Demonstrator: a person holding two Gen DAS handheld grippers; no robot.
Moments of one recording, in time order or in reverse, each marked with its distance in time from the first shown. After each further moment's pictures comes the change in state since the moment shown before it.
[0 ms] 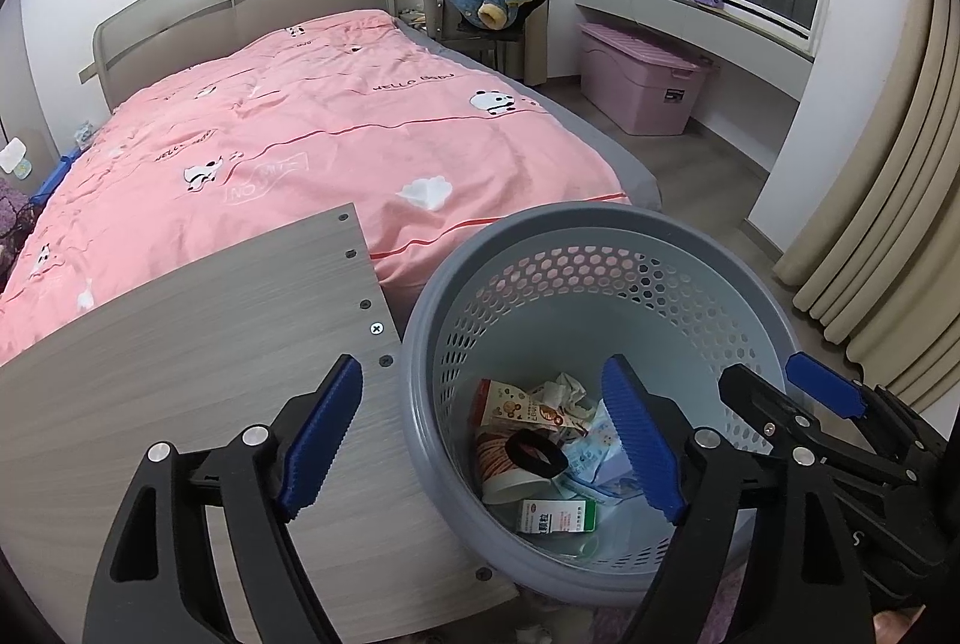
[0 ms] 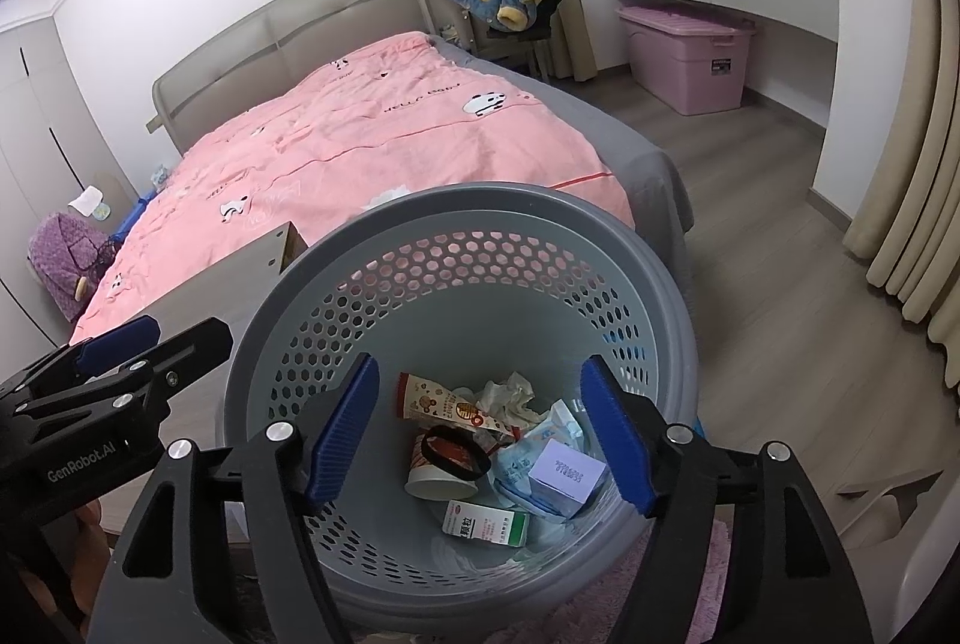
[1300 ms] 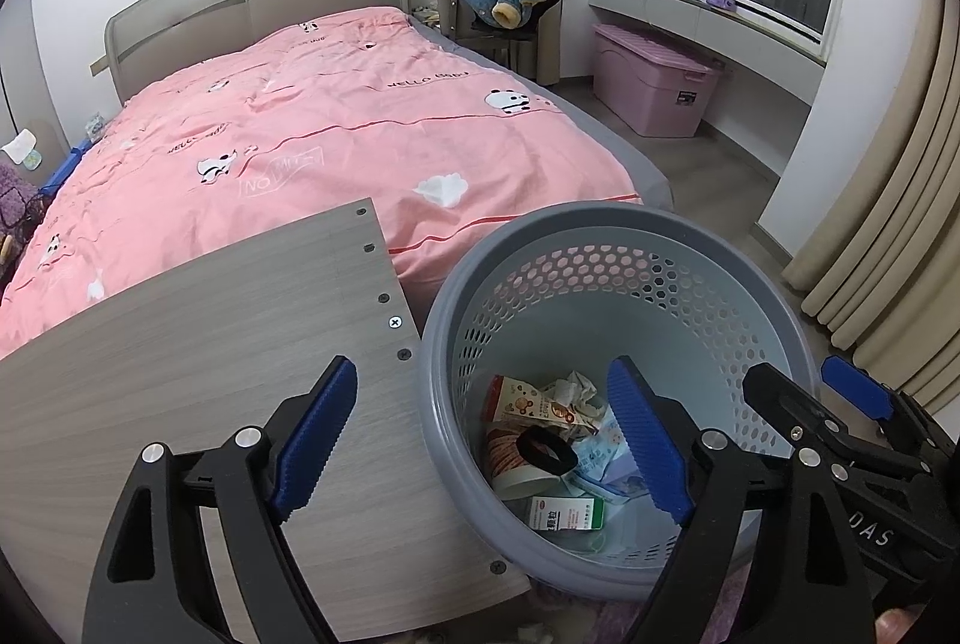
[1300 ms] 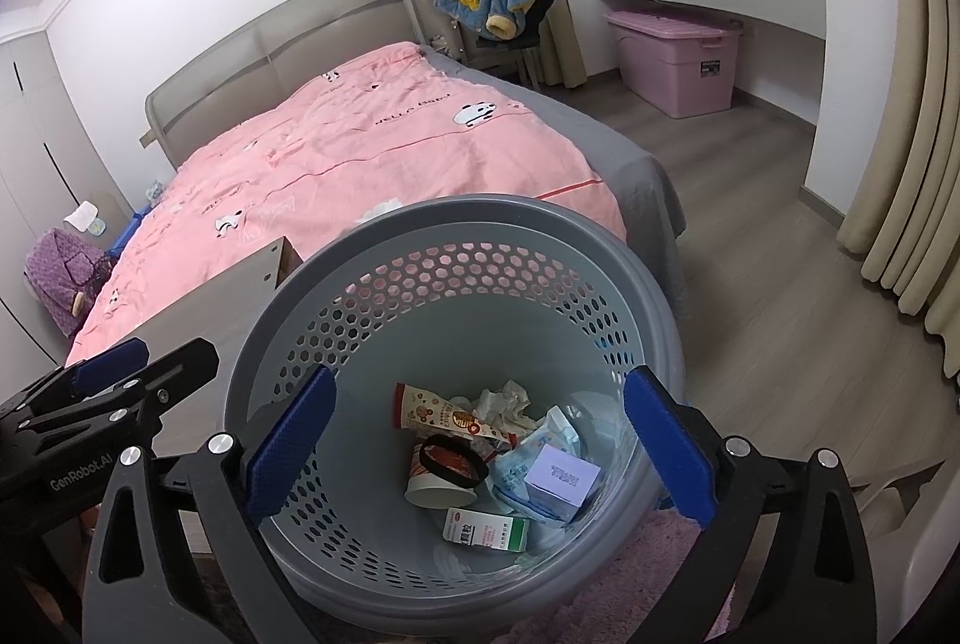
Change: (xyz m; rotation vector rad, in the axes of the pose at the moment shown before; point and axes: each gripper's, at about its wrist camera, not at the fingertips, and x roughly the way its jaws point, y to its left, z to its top) left arm 0.000 0.007 -0.002 -0.017 0.003 0.024; right arm -0.004 -0.003 0.003 0.027 -0.020 -0.007
